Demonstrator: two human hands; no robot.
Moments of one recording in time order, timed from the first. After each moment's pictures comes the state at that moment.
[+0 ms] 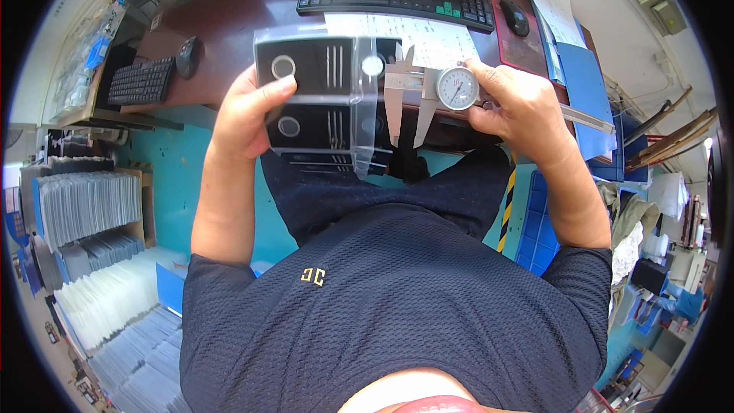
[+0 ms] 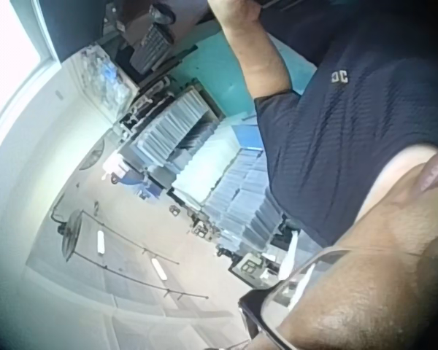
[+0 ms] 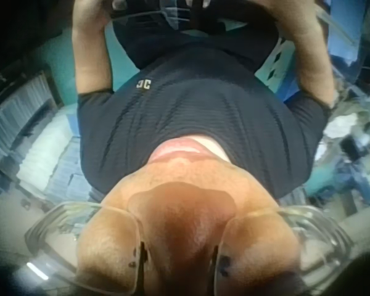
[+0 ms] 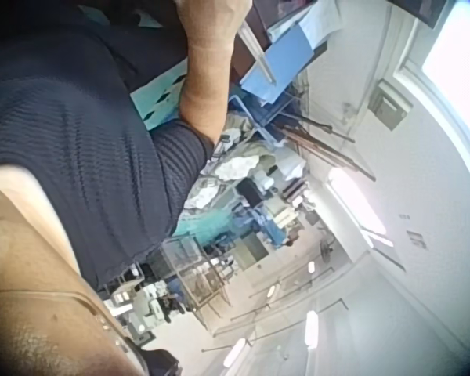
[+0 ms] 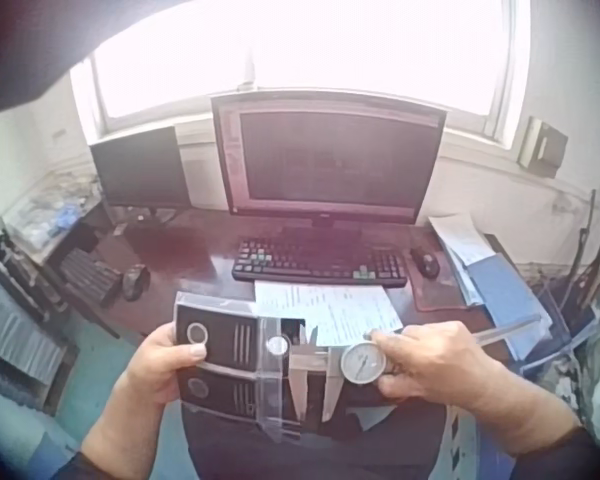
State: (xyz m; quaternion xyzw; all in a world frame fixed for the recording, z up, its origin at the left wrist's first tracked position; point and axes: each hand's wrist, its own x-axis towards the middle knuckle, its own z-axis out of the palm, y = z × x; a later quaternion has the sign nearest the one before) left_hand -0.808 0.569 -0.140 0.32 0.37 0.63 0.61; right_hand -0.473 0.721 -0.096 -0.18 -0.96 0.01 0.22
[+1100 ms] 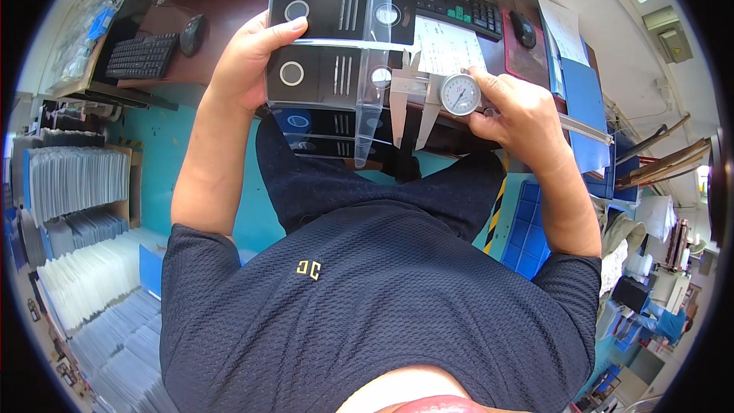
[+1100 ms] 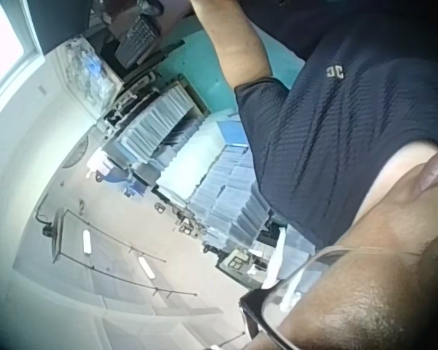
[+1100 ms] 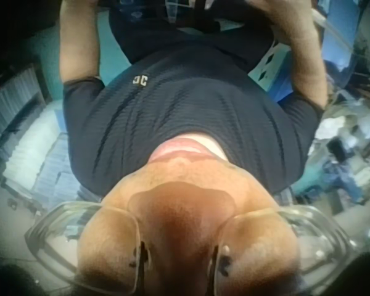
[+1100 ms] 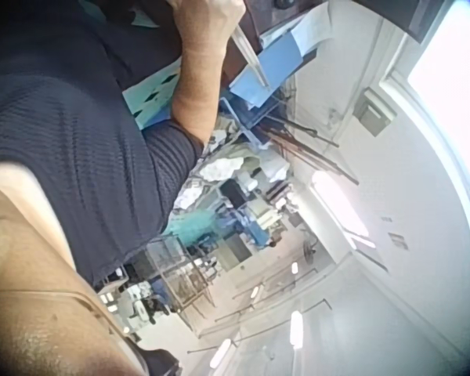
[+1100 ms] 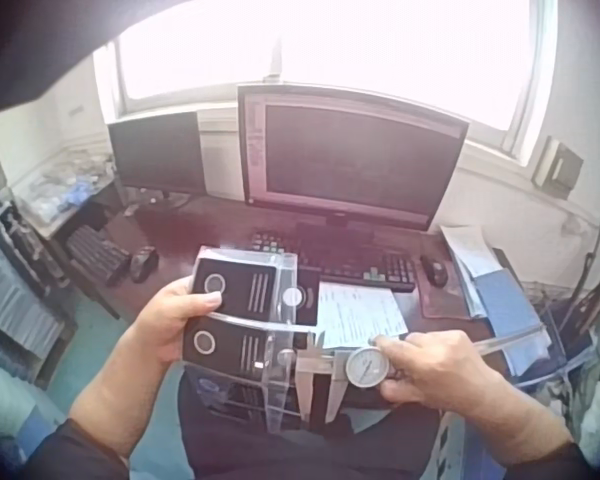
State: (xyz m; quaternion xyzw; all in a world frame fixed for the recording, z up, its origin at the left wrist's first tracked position) left_hand -0.826 0.600 -0.126 0.32 0.38 0.63 0.60; right_hand -0.479 0.717 -0.100 -0.17 -0.97 -0.01 0.20
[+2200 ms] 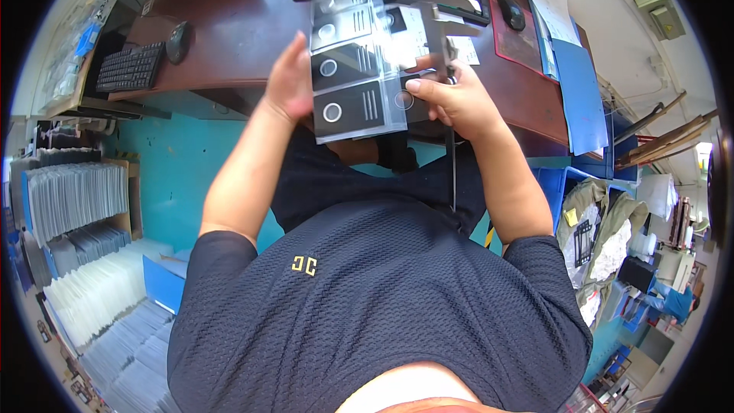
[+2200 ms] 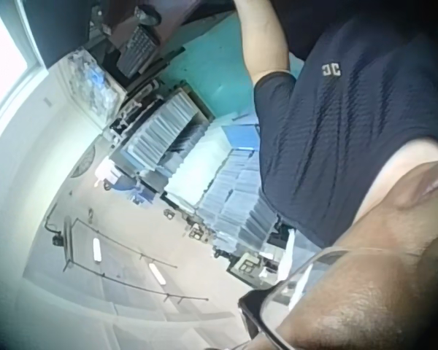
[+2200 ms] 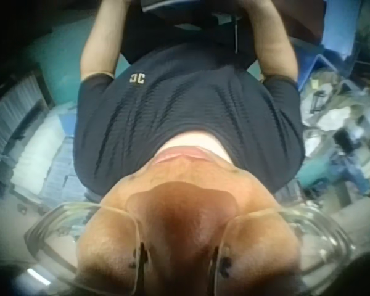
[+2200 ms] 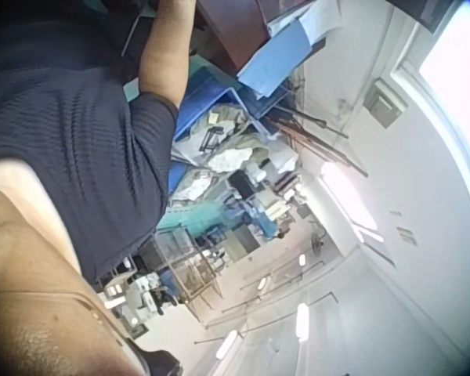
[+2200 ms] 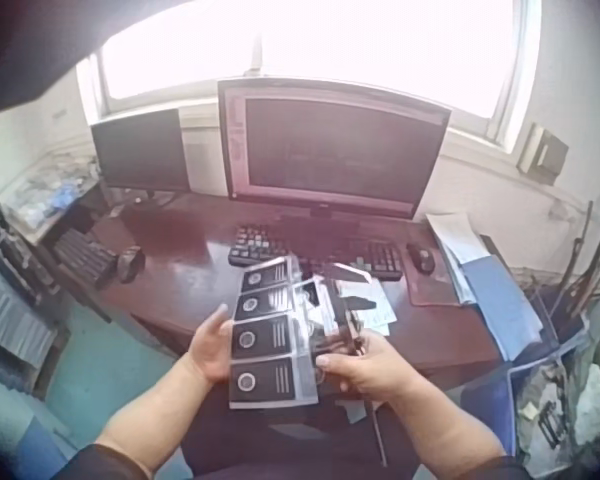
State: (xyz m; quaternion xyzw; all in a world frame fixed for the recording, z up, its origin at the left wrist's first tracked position) left_hand -0.797 0.630 -0.250 0.13 0.12 0.61 0.77; right_hand -0.521 0.704 -0.160 -0.36 -0.57 0.71 0.21
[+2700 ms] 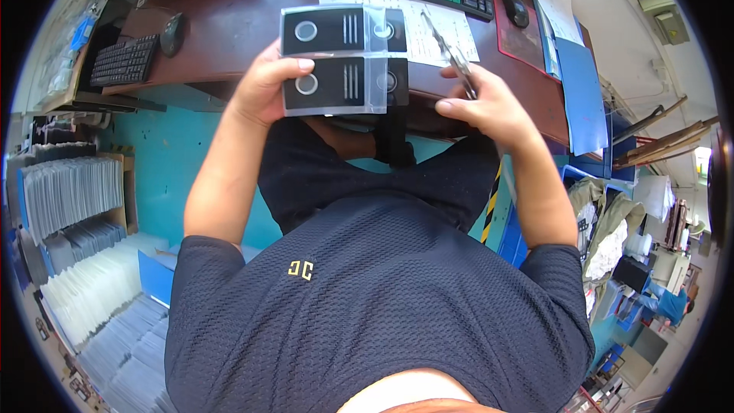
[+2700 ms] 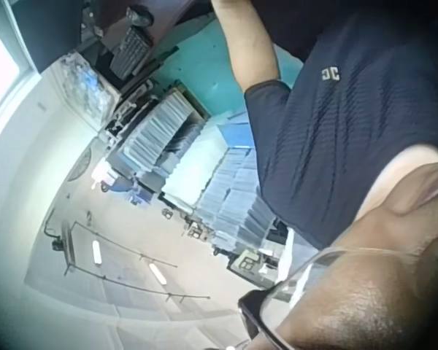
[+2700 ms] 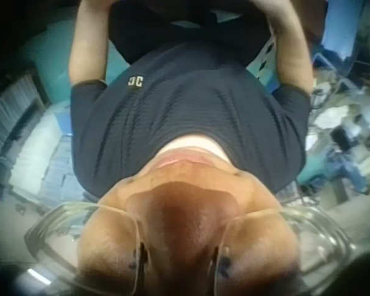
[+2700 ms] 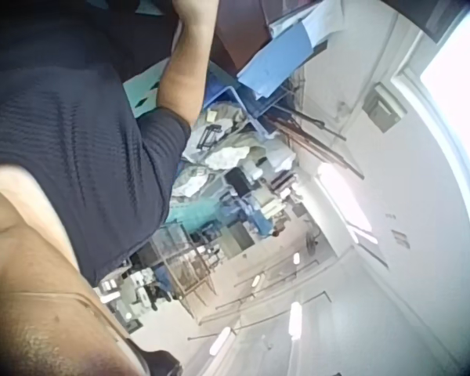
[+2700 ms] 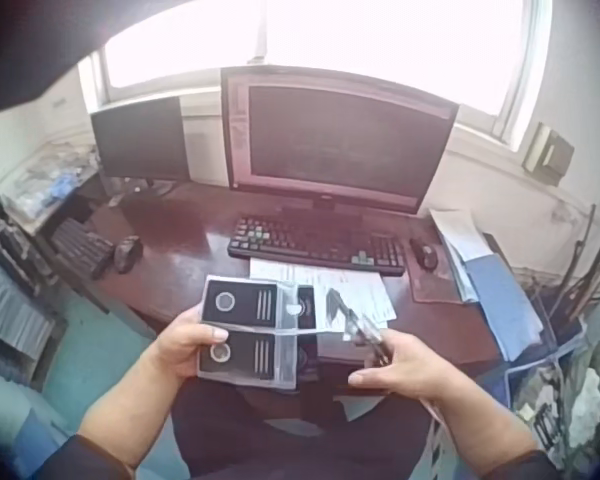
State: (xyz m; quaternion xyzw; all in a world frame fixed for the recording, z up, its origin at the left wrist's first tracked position) left_hand -0.804 0.602 -0.201 0.29 0.30 0.60 0.68; right_hand -0.479 0.722 -0.153 -0.41 -0.73 0.54 0.07
